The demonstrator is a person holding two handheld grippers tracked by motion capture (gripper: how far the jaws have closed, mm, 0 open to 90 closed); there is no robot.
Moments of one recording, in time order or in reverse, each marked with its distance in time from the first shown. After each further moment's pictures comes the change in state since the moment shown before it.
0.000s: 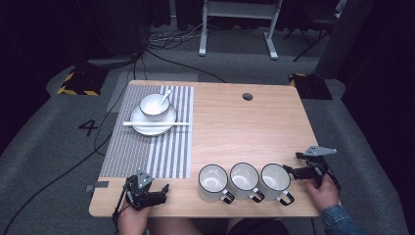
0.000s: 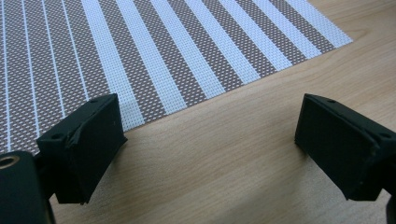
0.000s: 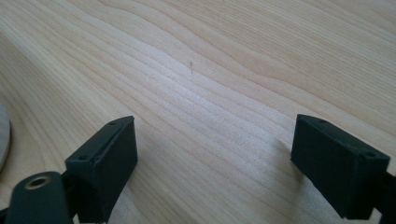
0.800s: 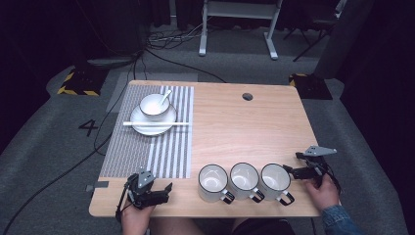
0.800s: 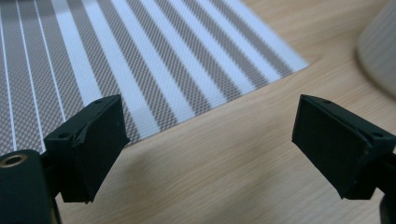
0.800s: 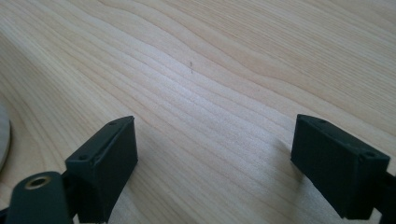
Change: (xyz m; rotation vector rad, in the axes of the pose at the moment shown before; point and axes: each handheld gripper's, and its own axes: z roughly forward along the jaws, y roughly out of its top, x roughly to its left) left arm -0.009 0.013 -0.011 -0.073 -0.079 -0.009; right arm 0.000 0.000 0.000 0.000 0.000 0.000
